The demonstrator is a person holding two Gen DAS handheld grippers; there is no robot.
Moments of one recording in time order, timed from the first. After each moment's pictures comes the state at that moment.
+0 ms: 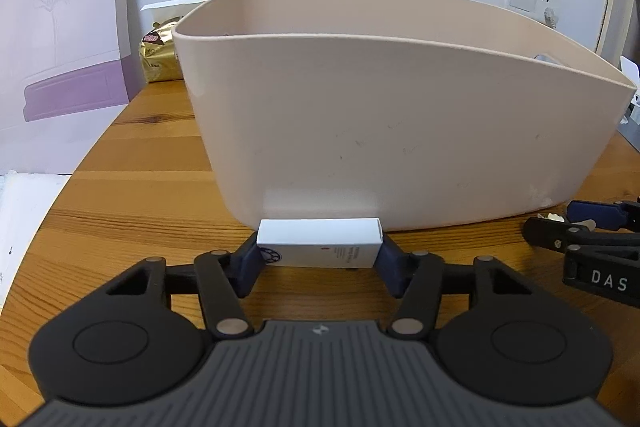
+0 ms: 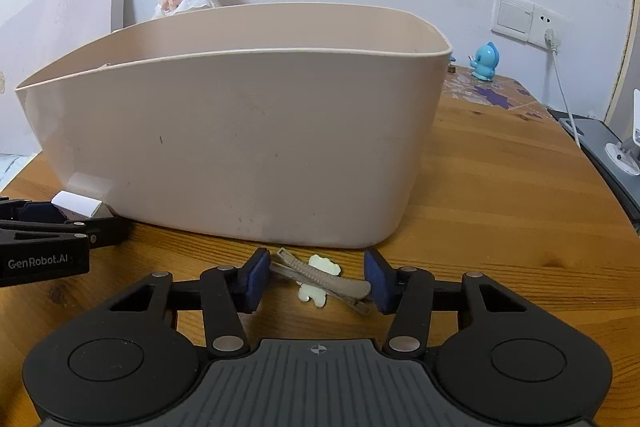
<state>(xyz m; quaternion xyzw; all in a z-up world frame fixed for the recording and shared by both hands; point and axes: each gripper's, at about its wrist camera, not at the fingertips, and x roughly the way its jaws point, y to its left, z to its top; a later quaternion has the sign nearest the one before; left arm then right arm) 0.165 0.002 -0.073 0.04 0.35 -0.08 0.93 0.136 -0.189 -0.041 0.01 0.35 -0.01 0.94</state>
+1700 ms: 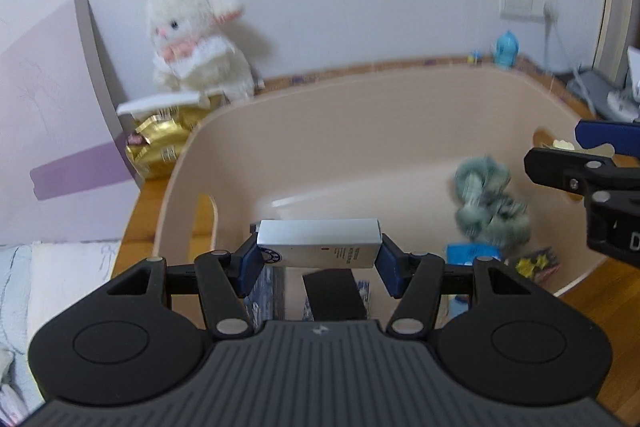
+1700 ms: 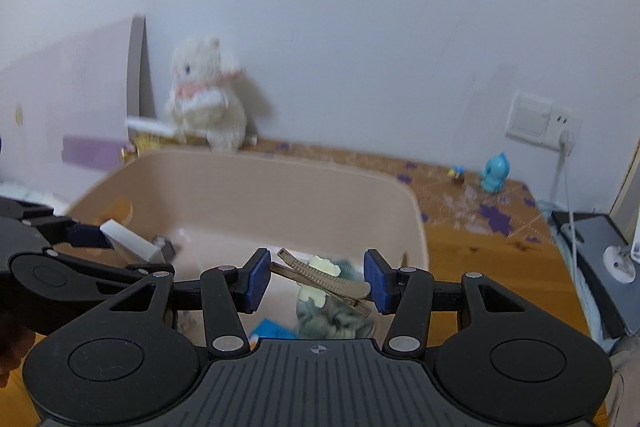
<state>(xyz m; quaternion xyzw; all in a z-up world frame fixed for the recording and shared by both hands) 0.237 -0.047 0.011 0.12 0.37 -0.08 0.92 0.196 -0.195 0.067 -0.02 0.31 0.02 0.95</state>
